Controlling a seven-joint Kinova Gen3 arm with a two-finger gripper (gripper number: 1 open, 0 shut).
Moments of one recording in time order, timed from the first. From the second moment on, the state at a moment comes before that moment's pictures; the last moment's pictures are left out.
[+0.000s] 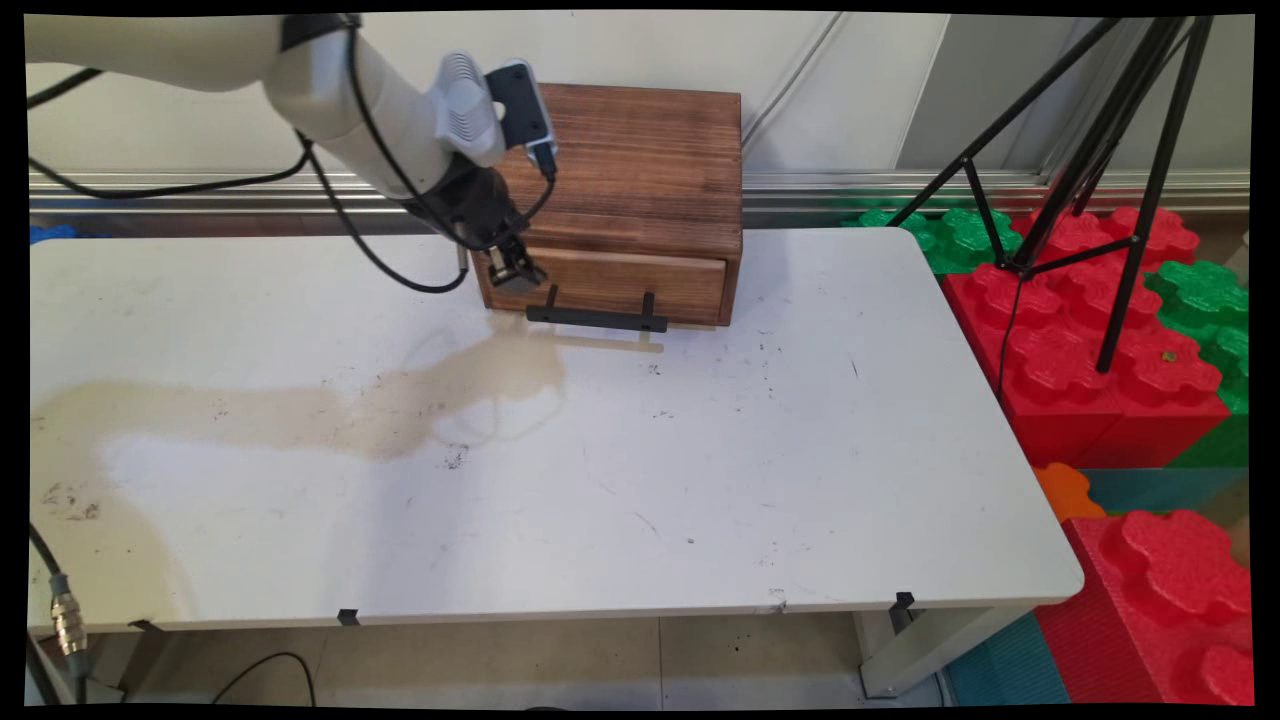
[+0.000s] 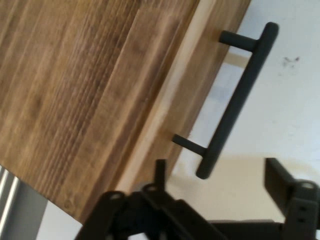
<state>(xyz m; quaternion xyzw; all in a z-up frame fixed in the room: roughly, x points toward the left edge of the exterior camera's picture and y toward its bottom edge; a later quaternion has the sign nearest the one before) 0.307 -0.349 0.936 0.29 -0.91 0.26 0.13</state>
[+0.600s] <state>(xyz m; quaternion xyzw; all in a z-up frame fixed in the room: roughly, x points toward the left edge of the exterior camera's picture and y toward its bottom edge) 0.319 -0.290 0.938 0.31 -0.90 0.24 0.19</state>
